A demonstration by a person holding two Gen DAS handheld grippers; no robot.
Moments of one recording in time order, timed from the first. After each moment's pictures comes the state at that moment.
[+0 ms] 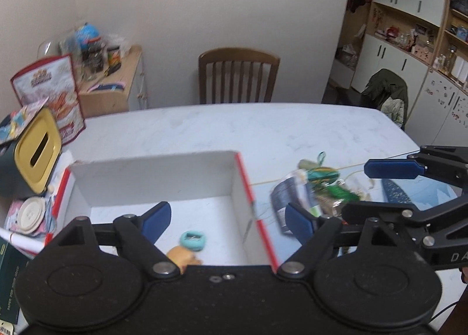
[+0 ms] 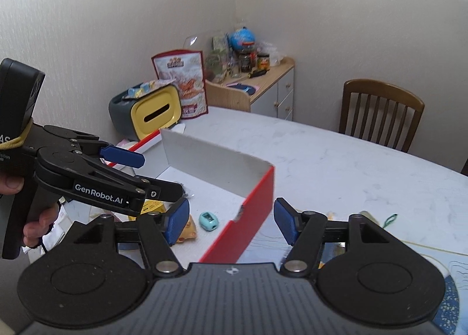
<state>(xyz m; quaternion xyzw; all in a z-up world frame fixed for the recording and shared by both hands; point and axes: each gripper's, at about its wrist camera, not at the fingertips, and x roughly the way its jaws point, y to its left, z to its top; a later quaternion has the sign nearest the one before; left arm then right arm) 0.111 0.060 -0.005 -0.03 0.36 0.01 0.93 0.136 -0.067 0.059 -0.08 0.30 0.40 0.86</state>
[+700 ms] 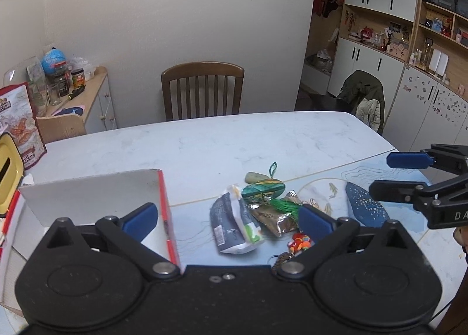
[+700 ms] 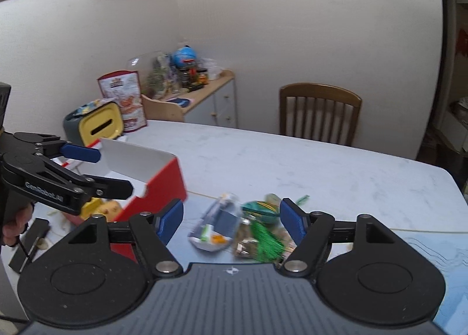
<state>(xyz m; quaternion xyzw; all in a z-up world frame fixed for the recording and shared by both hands) 0.128 -0.025 -0.016 -0.01 0.34 -0.02 0.94 0.149 -0.210 0.050 -0.06 0.28 0.31 0.91</state>
